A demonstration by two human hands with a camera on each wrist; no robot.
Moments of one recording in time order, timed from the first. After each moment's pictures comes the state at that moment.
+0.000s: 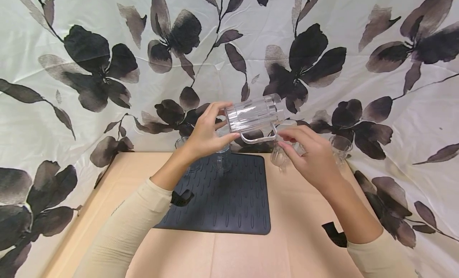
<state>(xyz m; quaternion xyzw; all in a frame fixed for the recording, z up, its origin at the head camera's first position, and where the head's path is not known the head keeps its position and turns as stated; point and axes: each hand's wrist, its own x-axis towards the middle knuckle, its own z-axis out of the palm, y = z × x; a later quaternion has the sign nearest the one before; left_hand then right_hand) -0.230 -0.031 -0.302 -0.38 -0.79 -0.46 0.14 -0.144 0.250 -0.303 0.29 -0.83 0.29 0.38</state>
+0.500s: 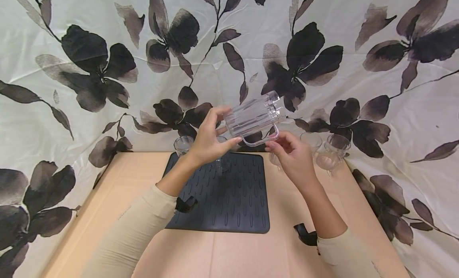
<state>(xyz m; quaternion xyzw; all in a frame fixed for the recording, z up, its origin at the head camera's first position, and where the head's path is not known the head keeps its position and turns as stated) -0.225 -0.021 -0.326 -0.38 -0.76 -0.50 0.17 -0.154 0.229 -0.337 0.18 -0.80 0.54 0.22</state>
